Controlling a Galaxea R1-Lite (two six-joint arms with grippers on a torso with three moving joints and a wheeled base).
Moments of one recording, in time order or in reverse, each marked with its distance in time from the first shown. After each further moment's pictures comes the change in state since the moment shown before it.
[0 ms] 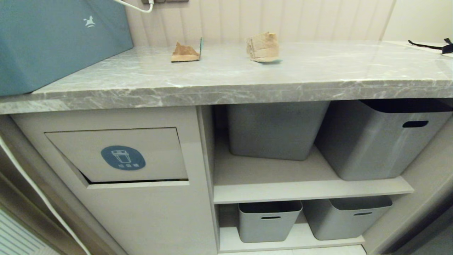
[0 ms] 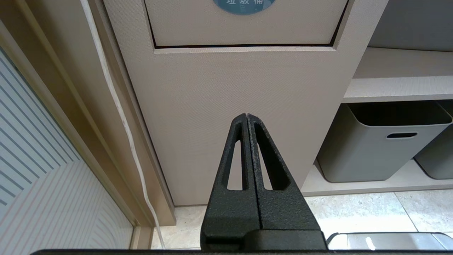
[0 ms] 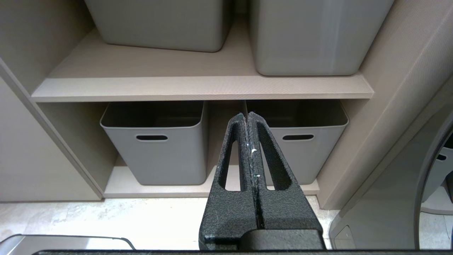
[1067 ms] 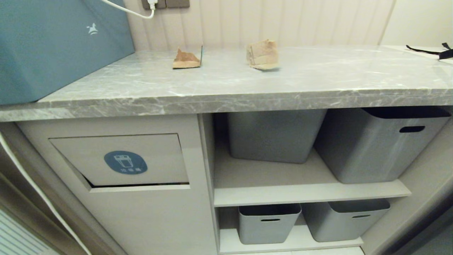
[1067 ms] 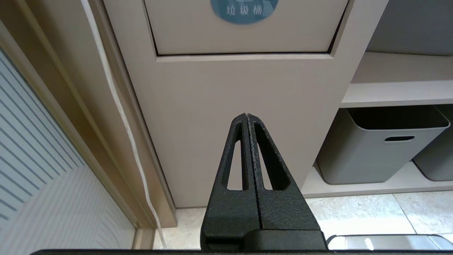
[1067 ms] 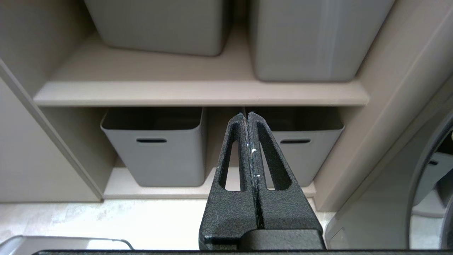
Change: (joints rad) left arm 0.000 0.000 0.000 -0.001 0.001 0.004; right arm 0.000 0.000 -0.001 -0.002 -0.001 -0.010
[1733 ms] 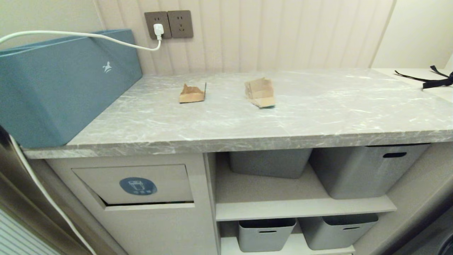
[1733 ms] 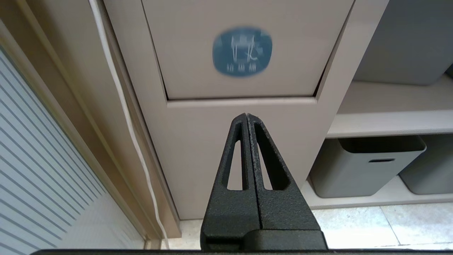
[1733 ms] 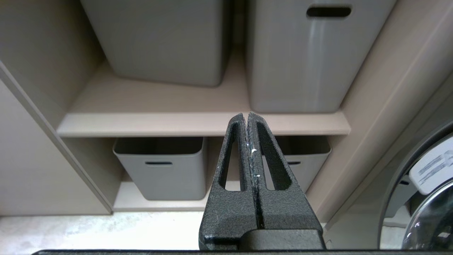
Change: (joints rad) left arm 0.000 0.000 0.000 0.000 0.000 -0.001; right arm 0.000 0.000 0.001 0.004 0.000 0.002
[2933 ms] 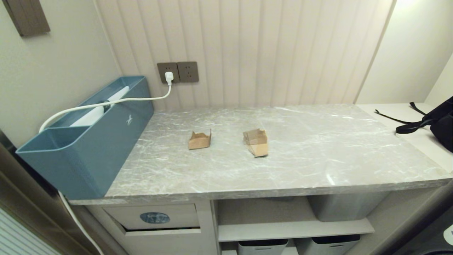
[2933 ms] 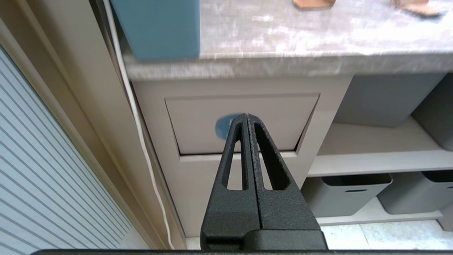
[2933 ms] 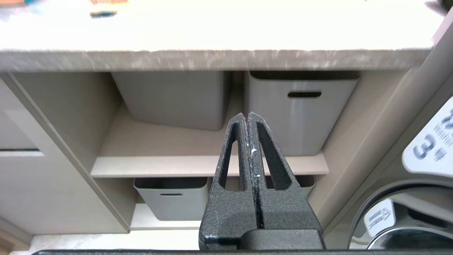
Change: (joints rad) left arm -0.001 0.000 -0.001 0.002 -0.001 0.001; right arm 0.000 0.000 0.000 0.000 -0.001 0.009
